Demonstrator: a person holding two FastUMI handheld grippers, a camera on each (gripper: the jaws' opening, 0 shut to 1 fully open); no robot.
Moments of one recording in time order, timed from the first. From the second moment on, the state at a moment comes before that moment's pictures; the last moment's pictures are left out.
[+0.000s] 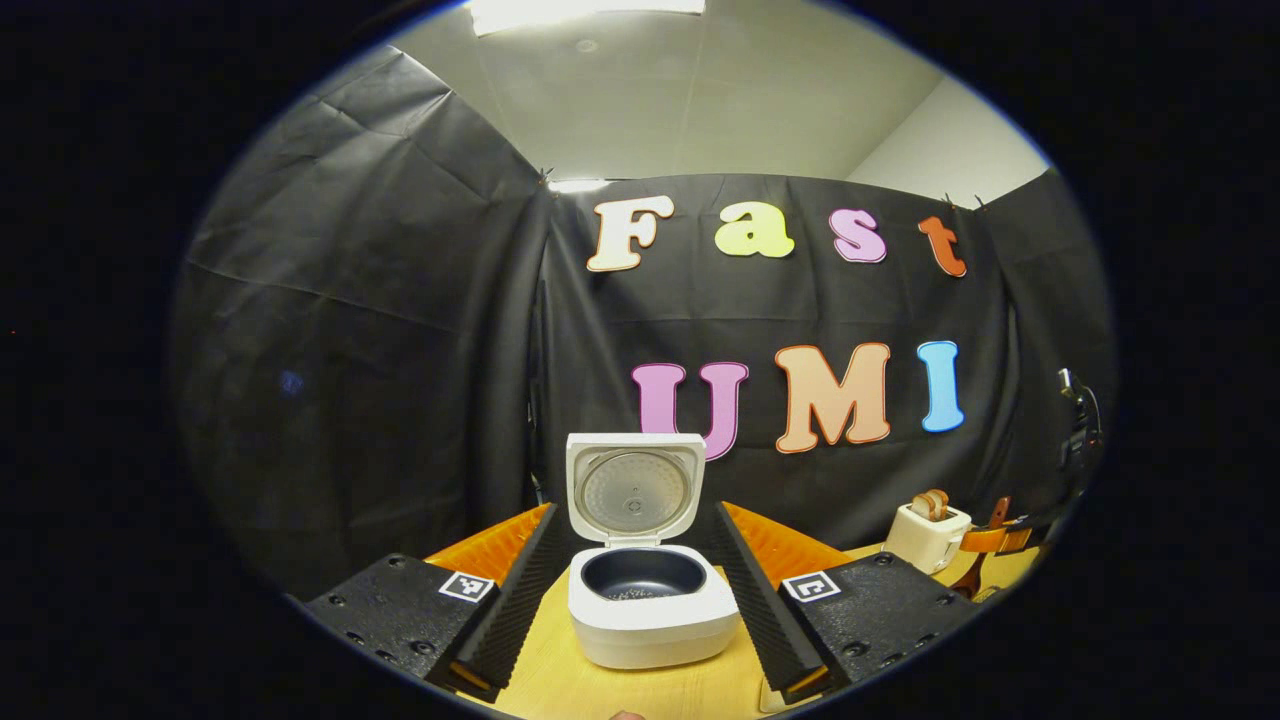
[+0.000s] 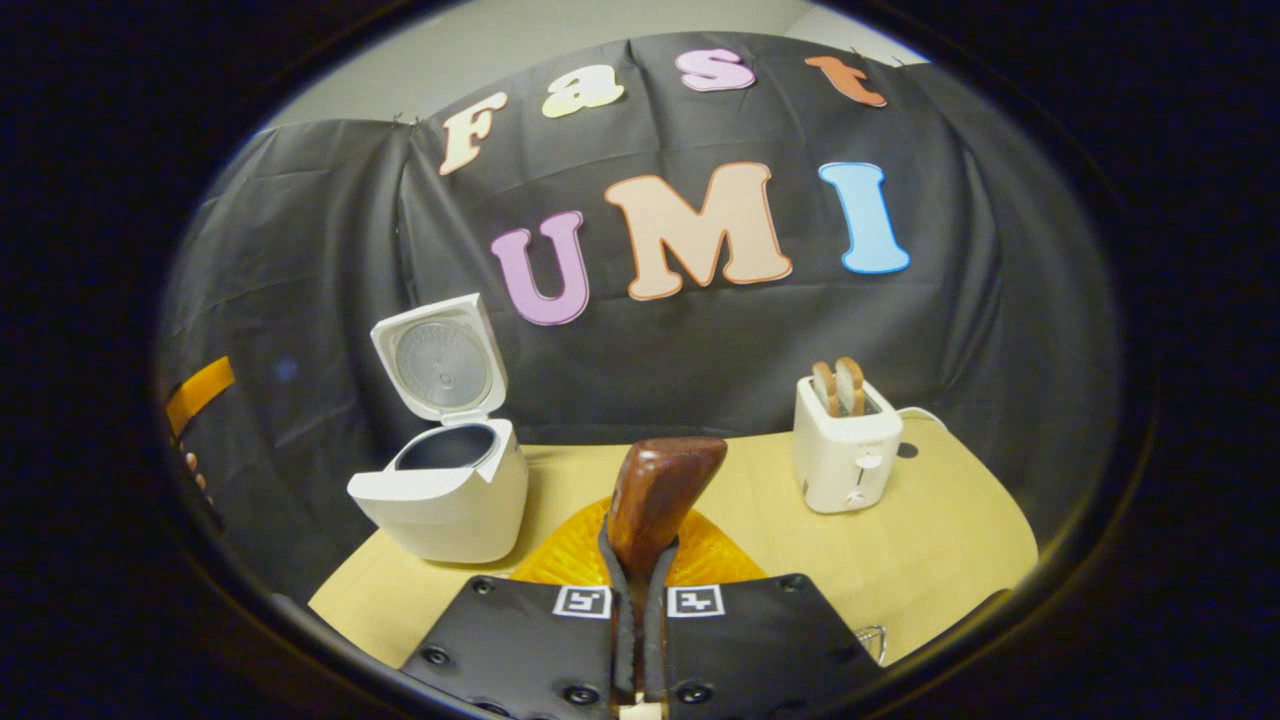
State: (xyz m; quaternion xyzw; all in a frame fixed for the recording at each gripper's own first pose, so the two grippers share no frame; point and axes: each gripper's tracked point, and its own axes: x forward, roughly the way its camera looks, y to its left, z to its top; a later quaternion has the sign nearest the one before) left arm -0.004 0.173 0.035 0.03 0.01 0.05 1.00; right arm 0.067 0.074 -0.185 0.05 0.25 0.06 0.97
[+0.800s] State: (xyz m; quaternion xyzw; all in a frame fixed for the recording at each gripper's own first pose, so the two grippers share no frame) left arm -0.011 0.205 0.013 0.03 0.04 0.05 1.00; right arm 0.072 0.119 -0.285 -0.02 0.25 0.04 0.97
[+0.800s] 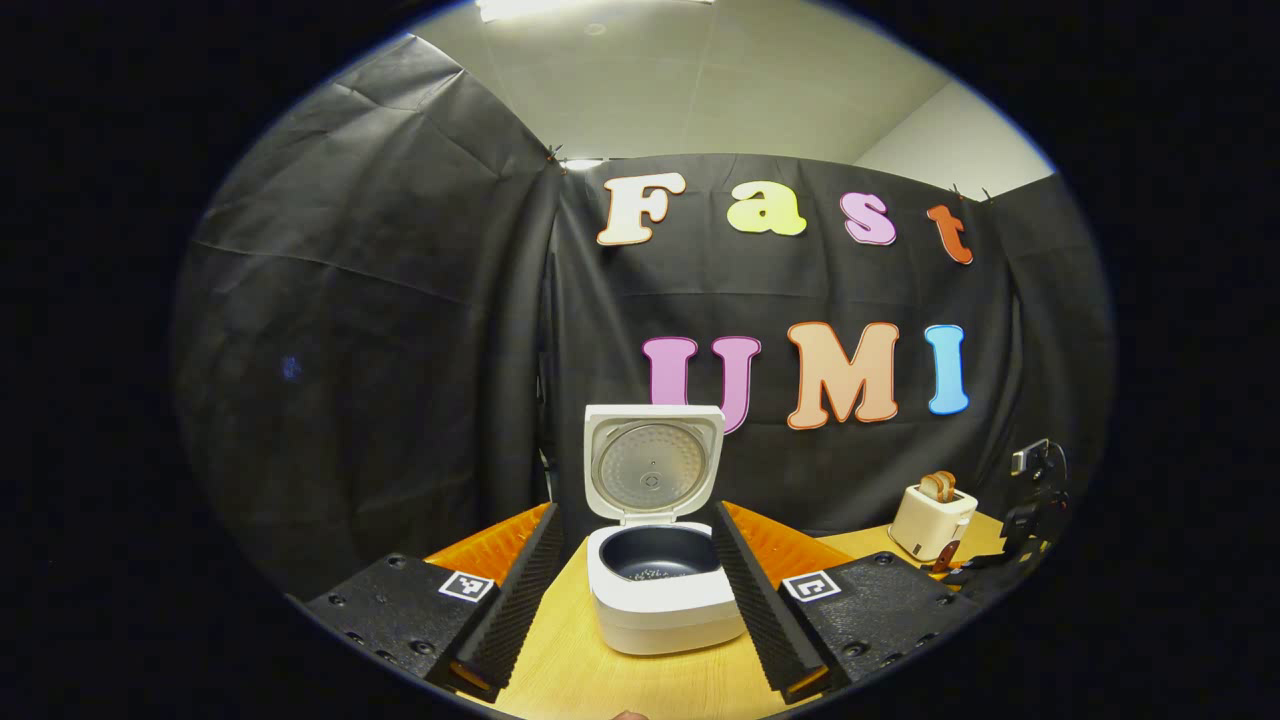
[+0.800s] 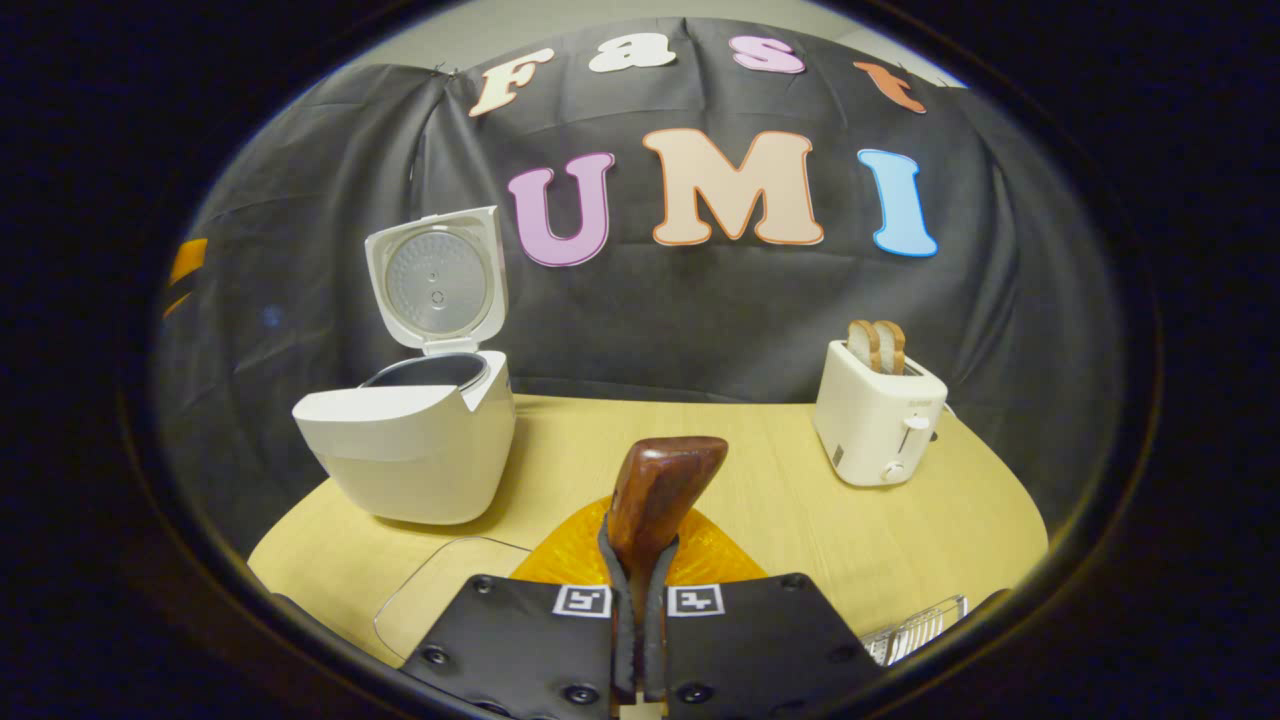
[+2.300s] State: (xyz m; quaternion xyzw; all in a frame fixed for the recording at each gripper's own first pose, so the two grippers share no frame) left arm -0.020 0.226 0.018 0.02 0.03 0.06 1.00; right arm 0.044 0.169 -0.338 0.30 0.41 -0.01 0.86
